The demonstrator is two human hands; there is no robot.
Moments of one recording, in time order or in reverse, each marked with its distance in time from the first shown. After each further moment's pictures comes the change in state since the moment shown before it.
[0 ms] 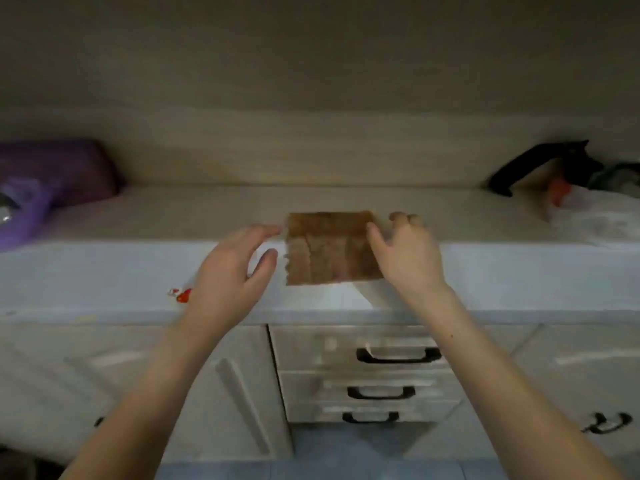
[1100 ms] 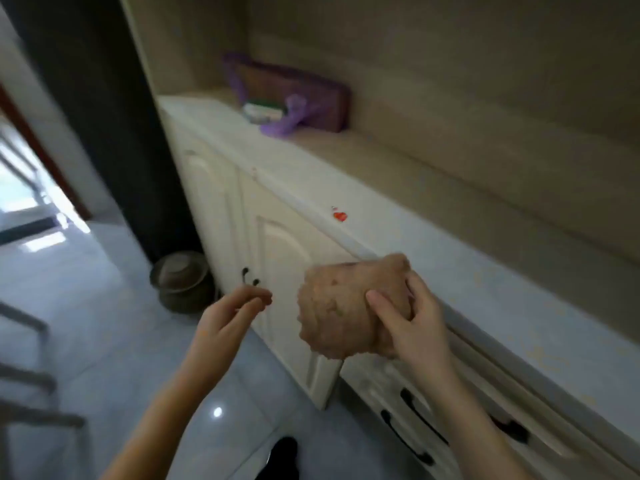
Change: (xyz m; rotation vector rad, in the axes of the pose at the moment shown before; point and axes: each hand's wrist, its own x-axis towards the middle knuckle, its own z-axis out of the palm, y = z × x) left_hand -0.243 0.058 -0.010 -0.301 0.490 -0.847; right_hand -0.121 -0.038 0.020 1.167 -0.873 -0.210
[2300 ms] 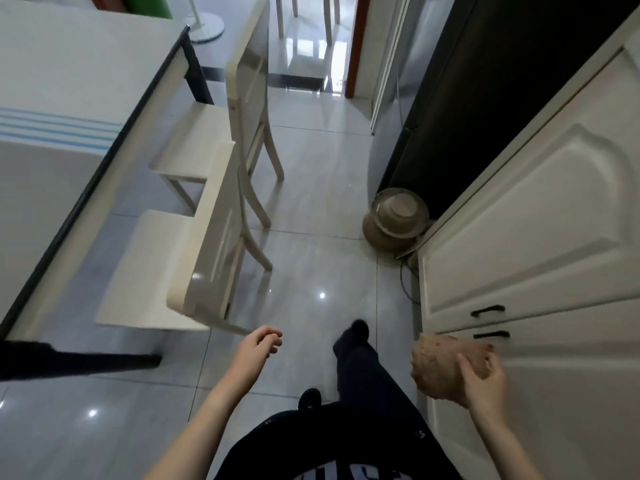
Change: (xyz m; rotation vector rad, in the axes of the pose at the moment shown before) left_hand -0.120 -0.314 -0.266 -0.286 0.666 -1.032; right_hand 0.098 0.237 0.358 -0.530 -0.361 0.422
